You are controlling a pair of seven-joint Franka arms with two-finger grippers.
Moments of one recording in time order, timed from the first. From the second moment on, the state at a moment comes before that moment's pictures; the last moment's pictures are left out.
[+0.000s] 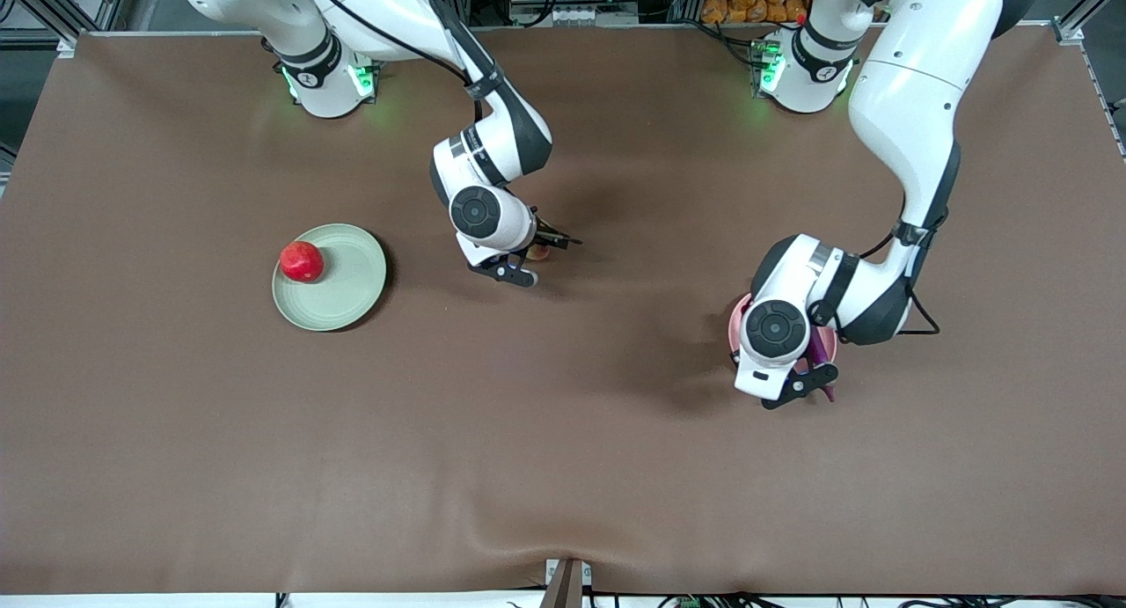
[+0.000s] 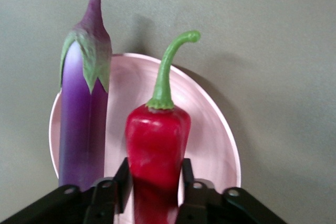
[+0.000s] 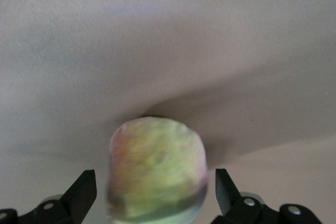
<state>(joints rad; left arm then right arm) -0.18 0.72 -0.22 -1.55 0.39 1.96 -1.00 0.88 0.59 -0.13 -1.86 0.55 2.24 0.70</state>
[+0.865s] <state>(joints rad) -0.14 0.44 -0.23 -1.50 0.32 1.94 -0.90 0.86 0.53 -0.28 -1.82 0.49 2.07 0.63</state>
